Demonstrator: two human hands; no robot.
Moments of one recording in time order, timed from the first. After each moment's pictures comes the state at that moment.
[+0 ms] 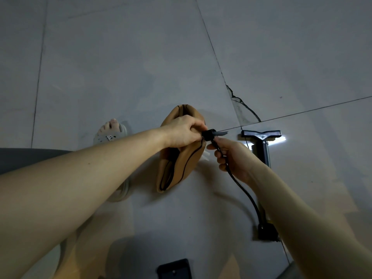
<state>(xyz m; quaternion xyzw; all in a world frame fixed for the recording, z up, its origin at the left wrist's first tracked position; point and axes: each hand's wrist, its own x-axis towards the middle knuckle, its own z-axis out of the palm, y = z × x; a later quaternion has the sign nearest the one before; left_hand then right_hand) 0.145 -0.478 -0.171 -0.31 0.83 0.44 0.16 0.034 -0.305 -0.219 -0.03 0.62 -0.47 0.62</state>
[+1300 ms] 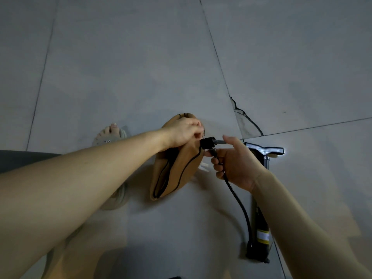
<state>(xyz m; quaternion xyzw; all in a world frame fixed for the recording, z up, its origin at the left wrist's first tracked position) 0.135 -0.502 -0.198 -0.35 0.81 0.46 0.07 0.016 -0.322 -0.211 -0.03 0.50 -0.47 0.73</state>
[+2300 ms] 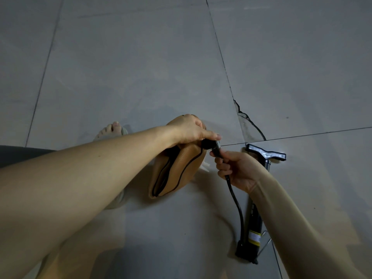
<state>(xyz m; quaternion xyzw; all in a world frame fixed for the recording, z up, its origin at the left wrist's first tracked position) 0.126 -0.503 -0.185 -0.42 0.77 0.47 0.12 0.018 -0.326 -0.213 0.03 0.45 -0.53 0.72</state>
